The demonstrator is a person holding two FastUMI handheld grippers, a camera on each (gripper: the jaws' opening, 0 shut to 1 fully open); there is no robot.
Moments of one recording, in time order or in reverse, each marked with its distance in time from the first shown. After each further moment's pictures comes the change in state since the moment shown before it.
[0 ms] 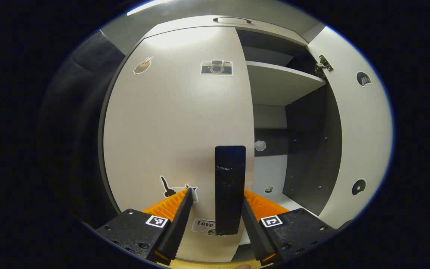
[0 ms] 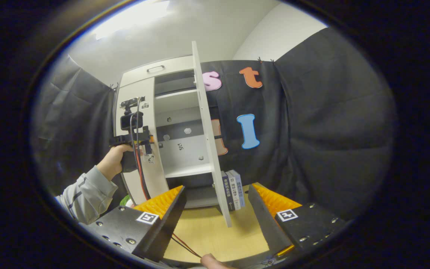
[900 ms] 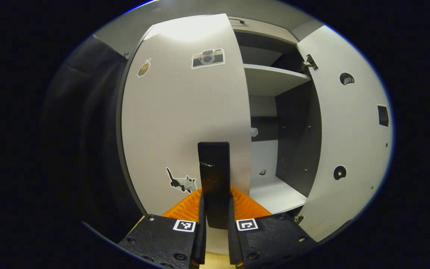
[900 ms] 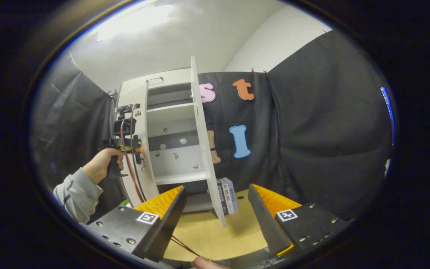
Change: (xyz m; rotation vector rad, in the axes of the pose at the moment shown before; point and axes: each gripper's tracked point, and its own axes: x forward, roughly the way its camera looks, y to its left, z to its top) left arm -0.081 0.017 -0.004 0.027 0.092 -0.076; right arm -0.048 -0.007 0.020 -0.007 -0.073 -0.047
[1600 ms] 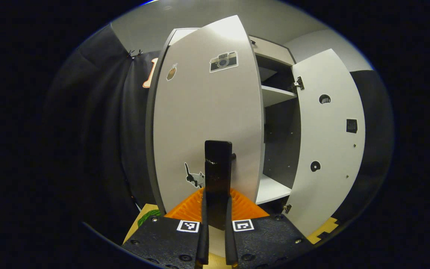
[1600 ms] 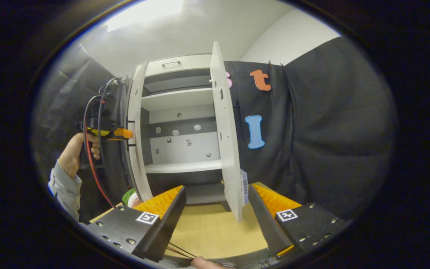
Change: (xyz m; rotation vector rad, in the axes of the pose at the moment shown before) left arm -0.084 0.061 -0.004 -0.056 -0.041 -0.121; right arm 0.027 0.060 -0.034 -0.066 0.094 0.073
